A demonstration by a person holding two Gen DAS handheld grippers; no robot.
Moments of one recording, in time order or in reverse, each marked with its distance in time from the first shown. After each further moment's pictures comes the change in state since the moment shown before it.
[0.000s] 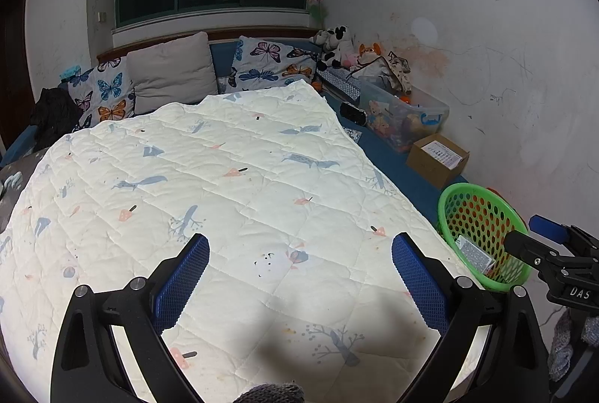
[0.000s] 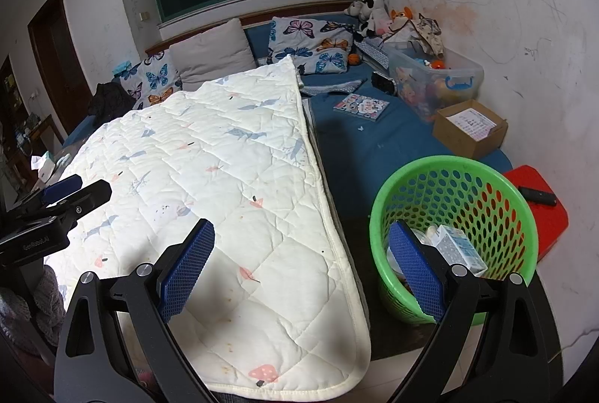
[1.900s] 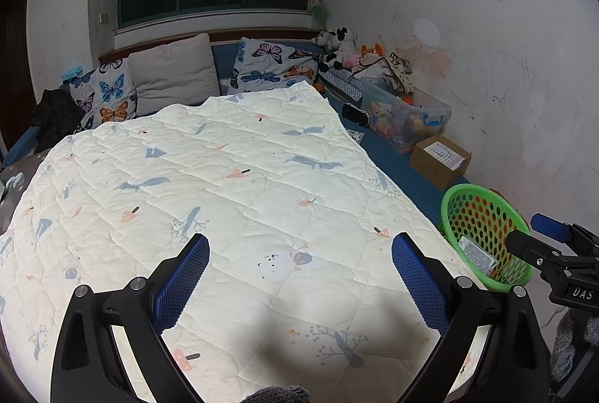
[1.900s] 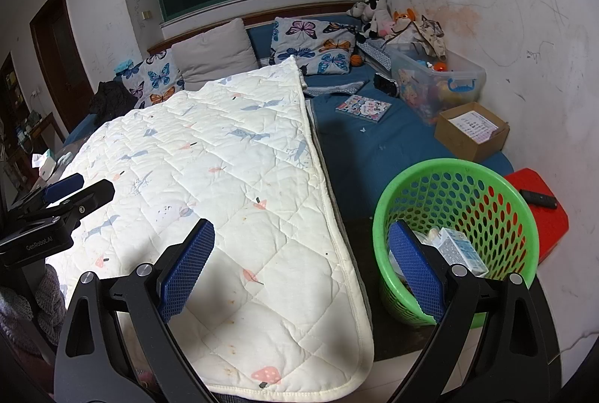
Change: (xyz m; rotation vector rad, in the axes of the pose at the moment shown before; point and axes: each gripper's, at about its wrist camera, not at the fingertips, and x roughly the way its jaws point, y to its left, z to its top) left arm 0.002 -0.001 -0.001 -0.011 -0.002 0.010; right arm 0.001 0.004 0.002 -0.001 -0.003 0.004
